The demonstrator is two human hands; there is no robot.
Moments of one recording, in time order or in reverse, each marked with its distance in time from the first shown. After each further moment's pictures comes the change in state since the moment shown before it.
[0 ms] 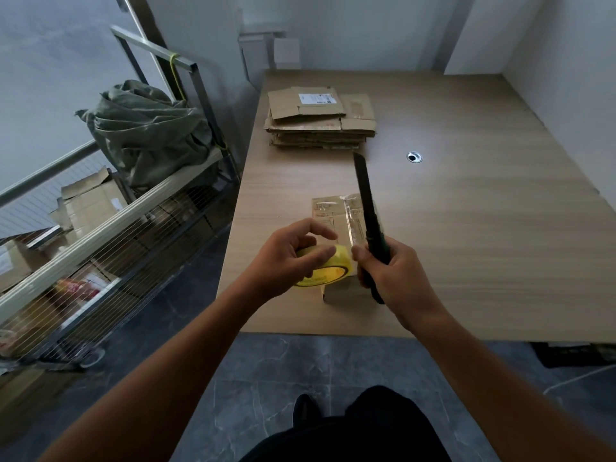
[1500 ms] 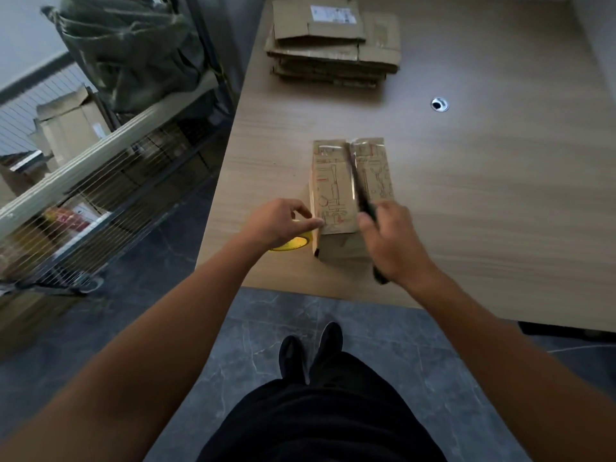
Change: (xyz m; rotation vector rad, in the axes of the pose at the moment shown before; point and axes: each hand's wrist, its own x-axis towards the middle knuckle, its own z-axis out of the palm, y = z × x) left_hand 0.057 -0.103 0.019 0.574 -0.017 -0.515; right_hand 0.059 0.070 -0.025 -0.734 -0.129 -0.039
